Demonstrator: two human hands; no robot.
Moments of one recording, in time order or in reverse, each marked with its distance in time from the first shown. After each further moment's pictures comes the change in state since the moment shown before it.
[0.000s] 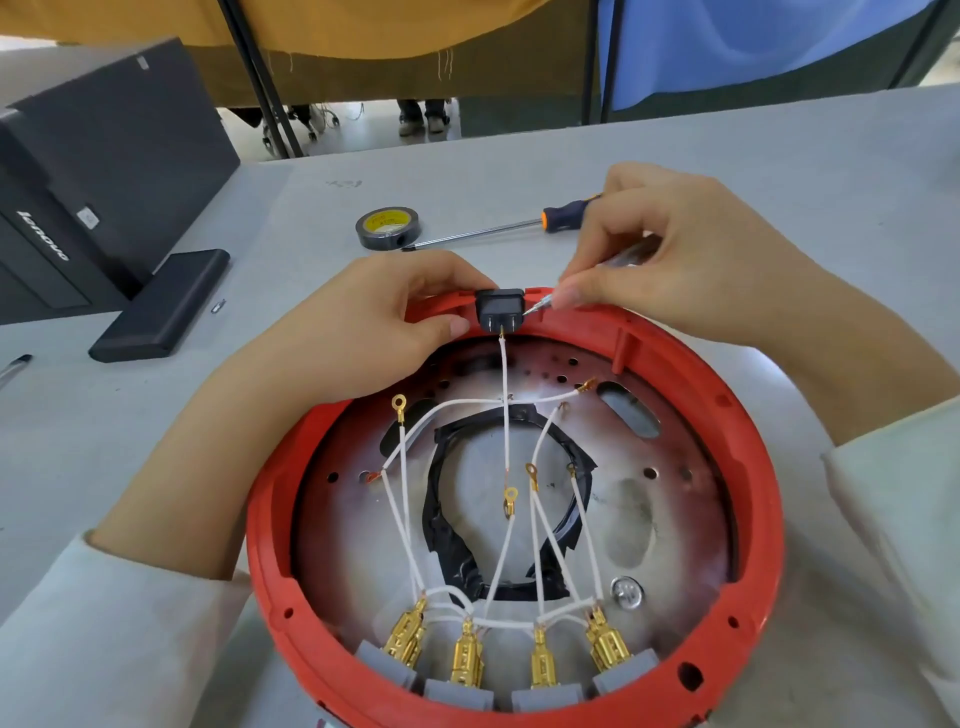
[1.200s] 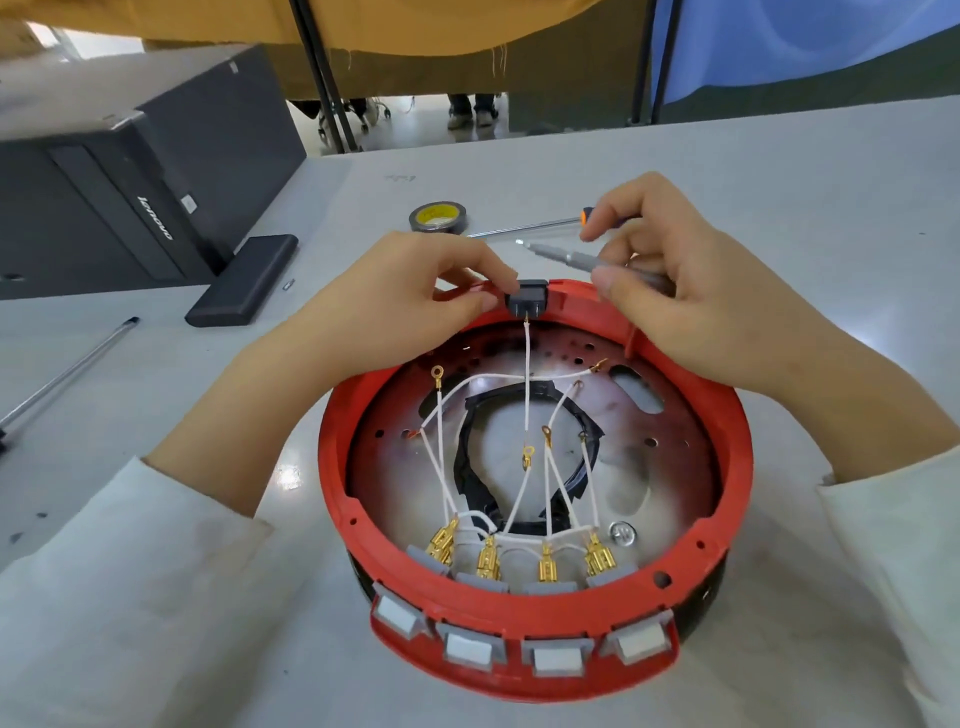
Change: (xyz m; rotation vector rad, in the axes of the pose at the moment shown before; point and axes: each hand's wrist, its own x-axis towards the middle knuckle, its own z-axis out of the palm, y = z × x) left_hand -0.020 0.020 -0.012 0.096 0.115 -0.016; right_hand -0.029 -0.016 0.005 0.217 -0.059 -0.046
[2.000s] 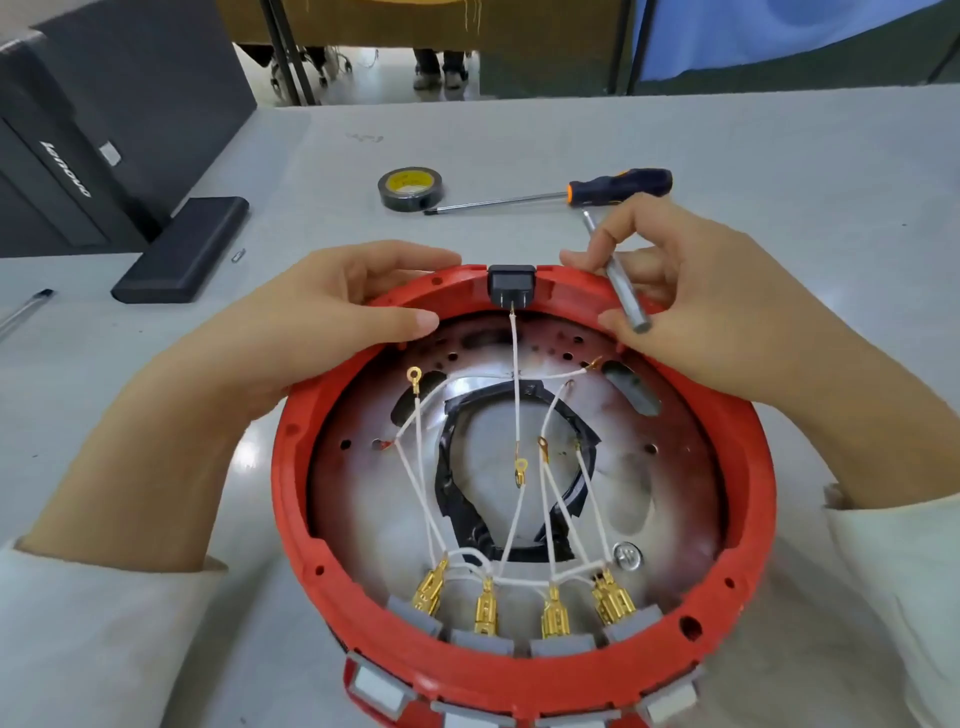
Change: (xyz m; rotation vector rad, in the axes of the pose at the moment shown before) left_hand -0.020 -0.028 0.001 -0.661 -0.114 -0.361; right_hand 0.000 0.001 0.005 -0.119 -0.038 0.214
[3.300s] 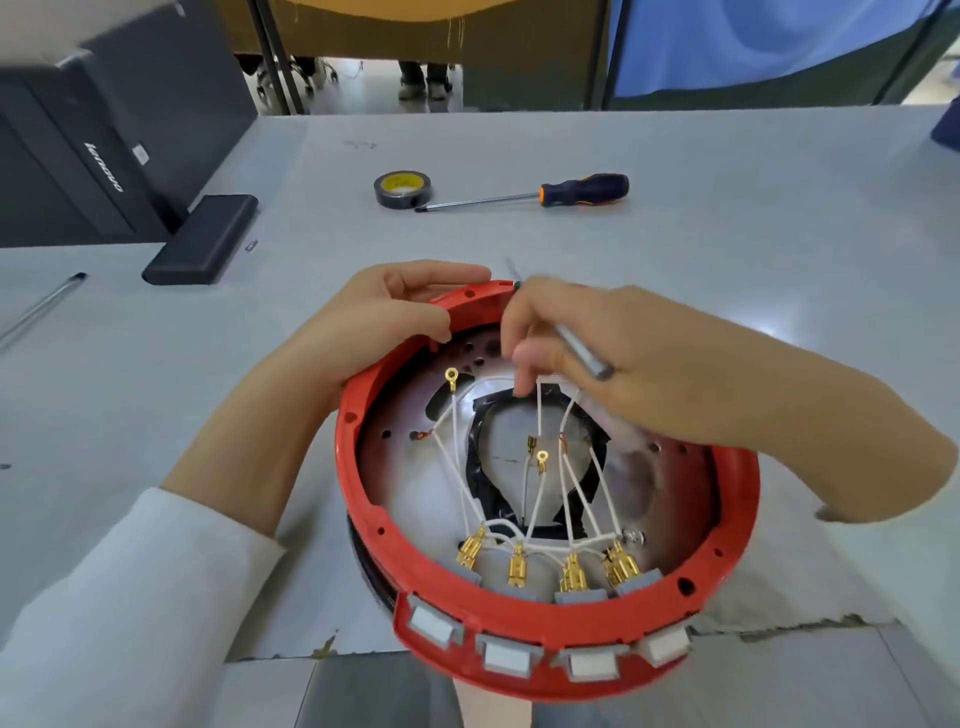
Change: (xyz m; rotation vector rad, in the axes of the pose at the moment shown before) left_hand -0.020 -0.003 0.034 -0.203 -0.061 0.048; right_hand -0.055 -0.056 -0.002 -0.101 -0.341 -0.184
